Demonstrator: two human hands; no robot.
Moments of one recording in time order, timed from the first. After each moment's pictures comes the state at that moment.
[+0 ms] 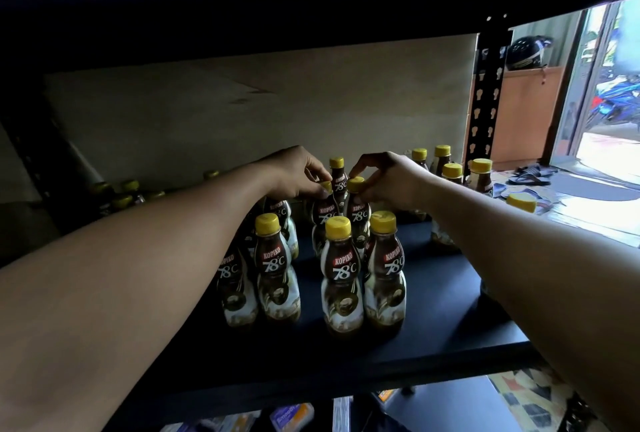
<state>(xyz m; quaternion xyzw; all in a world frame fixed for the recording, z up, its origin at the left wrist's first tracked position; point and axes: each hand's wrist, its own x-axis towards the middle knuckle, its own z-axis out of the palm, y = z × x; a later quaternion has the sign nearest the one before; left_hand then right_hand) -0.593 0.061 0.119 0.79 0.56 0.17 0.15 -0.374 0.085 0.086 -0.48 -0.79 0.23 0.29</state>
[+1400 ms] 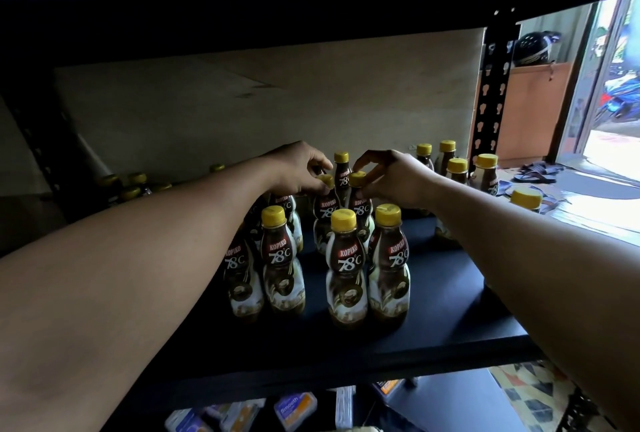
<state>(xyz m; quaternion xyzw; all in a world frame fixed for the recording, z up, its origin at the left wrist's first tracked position) -0.591 0.046 0.121 0.79 0.58 0.17 0.12 -0.374 0.084 0.078 -0.47 -0.81 0.19 0.29</state>
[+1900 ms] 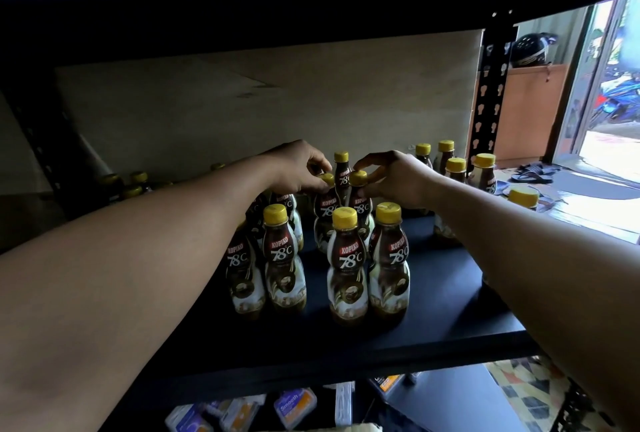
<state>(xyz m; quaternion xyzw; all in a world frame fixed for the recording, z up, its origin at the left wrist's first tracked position) -0.593 0.042 0.123 0.79 0.58 0.15 0.10 -0.371 0.079 0.079 -0.47 -0.81 0.18 0.28</state>
